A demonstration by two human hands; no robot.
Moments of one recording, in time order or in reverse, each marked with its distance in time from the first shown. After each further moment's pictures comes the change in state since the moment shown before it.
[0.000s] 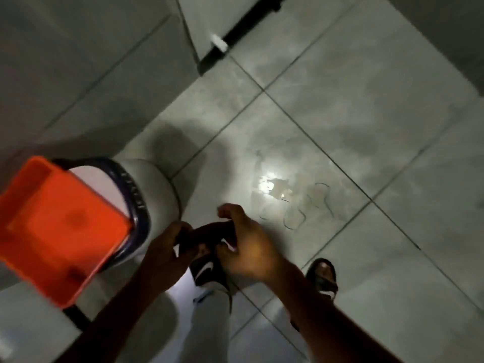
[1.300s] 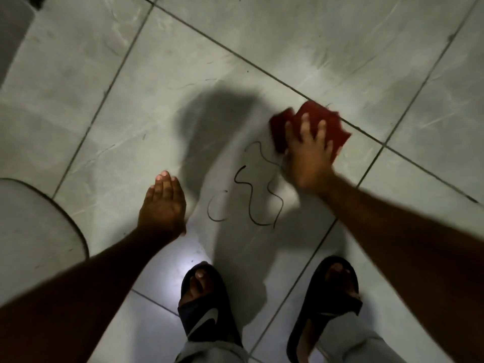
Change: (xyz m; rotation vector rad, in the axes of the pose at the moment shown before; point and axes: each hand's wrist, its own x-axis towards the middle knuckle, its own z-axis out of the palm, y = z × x) left_hand 0.262 -0.111 0.248 1.235 -0.318 0.155; right_hand 0.096 0.435 -0.091 -0.674 0.233 0.487
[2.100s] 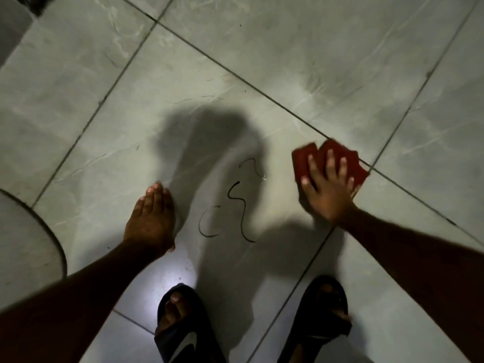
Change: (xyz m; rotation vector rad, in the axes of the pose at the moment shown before) left_hand -0.001 -0.002 -0.004 -0.049 -0.040 -0.021; right_hand -0.028 0.060 0.002 0.082 0.088 0.069
